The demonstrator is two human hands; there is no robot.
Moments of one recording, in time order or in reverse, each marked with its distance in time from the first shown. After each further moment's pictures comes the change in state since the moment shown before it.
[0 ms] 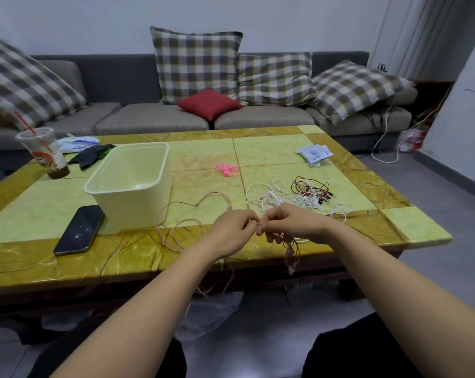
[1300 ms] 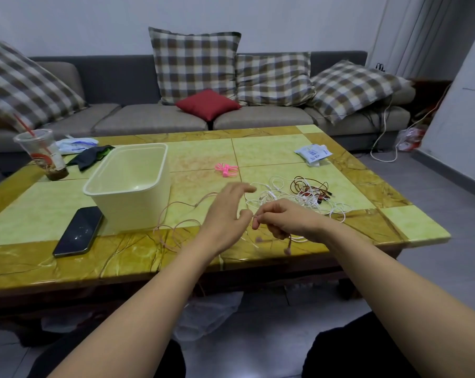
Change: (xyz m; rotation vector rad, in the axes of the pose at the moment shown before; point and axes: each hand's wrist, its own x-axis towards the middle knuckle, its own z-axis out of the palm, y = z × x) left_hand -0.001 0.001 -0.010 -0.104 0.280 0.089; right_hand 0.003 -0.009 0.005 0.084 0.097 -0.018
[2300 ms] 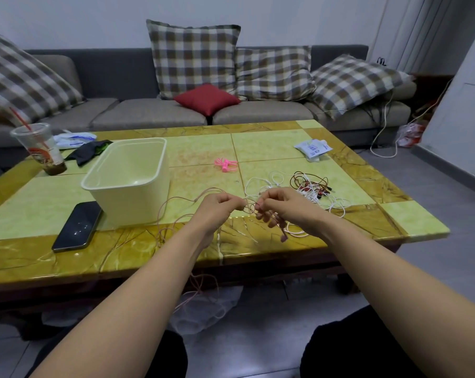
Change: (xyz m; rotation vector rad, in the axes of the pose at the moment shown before) left_hand 0.006 -0.003 -0.008 -0.580 -0.055 -0.578; right_hand 0.002 0.002 -0.001 0.084 0.159 -0.005
